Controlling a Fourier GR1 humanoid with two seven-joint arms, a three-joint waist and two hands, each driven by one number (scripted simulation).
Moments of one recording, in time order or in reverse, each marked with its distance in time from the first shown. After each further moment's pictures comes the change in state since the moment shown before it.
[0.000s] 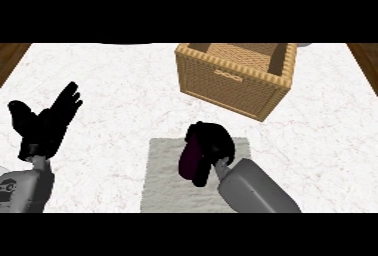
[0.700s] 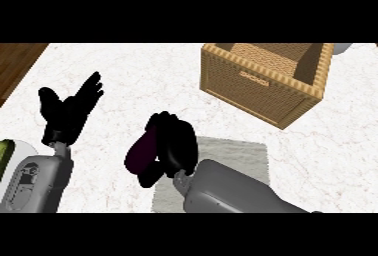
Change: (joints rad) left arm -0.100 -0.039 -0.068 0.043 -0.026 -0.018 0.010; right arm -0.291 0.015 0.321 -0.056 -0.162 -0.492 0.347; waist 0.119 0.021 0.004
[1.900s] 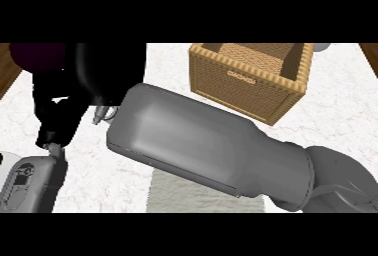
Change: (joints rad) left arm 0.006 0.017 0.038 0.054 0.000 0.006 -0.022; right arm -0.702 -0.007 -0.120 0.237 0.091 -0.260 0.200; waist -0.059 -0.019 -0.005
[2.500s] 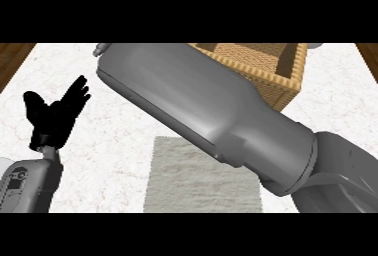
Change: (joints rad) left arm 0.023 0.009 0.016 -0.029 0.003 0.005 -0.003; right arm -0.189 0.004 -0.078 0.363 0.008 0.001 -0.002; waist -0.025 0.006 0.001
